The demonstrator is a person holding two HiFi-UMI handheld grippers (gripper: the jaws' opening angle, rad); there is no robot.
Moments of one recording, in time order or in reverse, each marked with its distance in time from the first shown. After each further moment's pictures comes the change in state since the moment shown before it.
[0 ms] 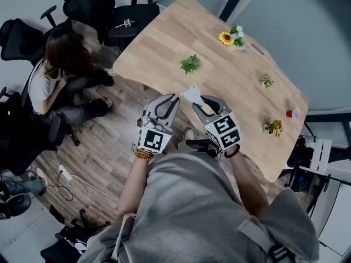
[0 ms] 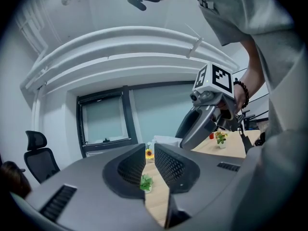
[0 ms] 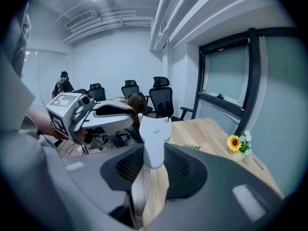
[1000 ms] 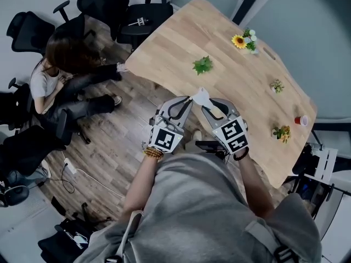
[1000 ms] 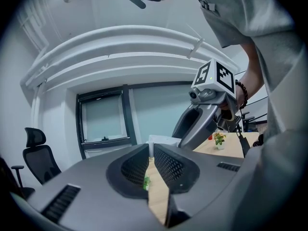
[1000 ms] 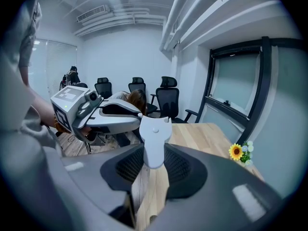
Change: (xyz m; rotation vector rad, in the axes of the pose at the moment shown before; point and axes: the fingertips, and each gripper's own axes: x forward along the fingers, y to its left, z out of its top) left arm 0.001 -0.008 -0.005 -0.006 0.010 -0.010; right arm 0.000 0.013 0.006 -0.111 -0.002 0.031
